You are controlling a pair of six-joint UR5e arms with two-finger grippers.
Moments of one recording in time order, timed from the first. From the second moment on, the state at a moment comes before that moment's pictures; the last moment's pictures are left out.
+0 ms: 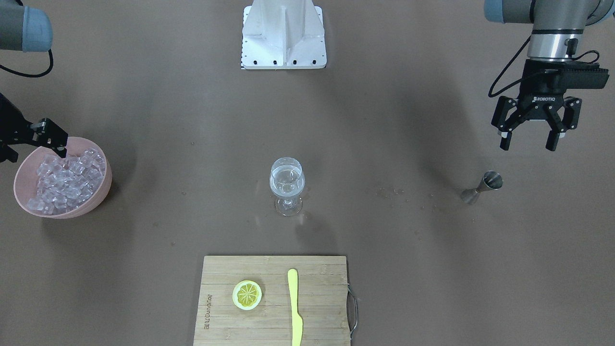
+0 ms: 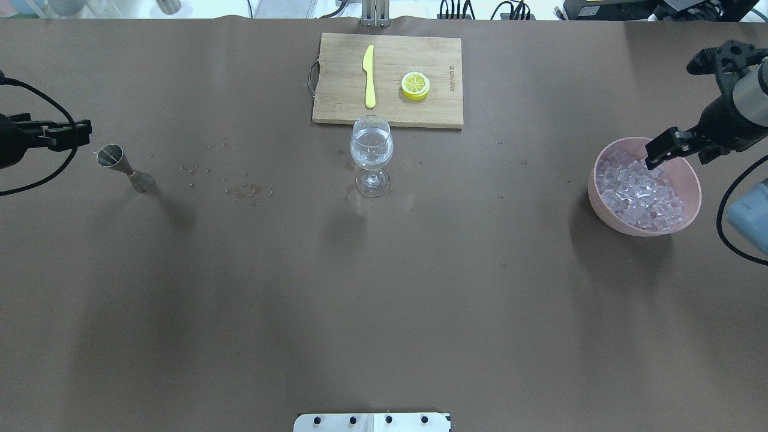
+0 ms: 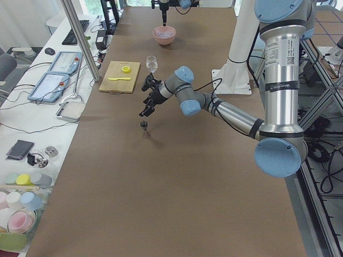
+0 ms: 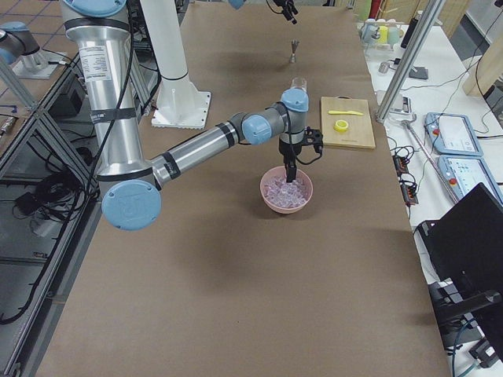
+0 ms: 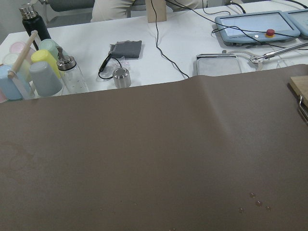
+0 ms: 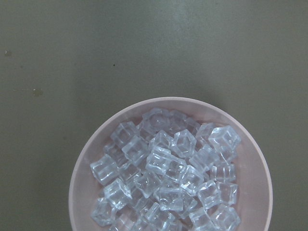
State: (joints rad) left arm -0.88 -1.50 -2.04 -2.21 -1.53 -0.89; right arm 1.05 -1.43 1.91 -1.61 2.15 0.55
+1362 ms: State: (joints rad) left arm -0.90 -1.51 -2.04 -2.20 -1.53 -0.89; right arm 0.99 -1.35 1.73 -1.61 2.11 0.49
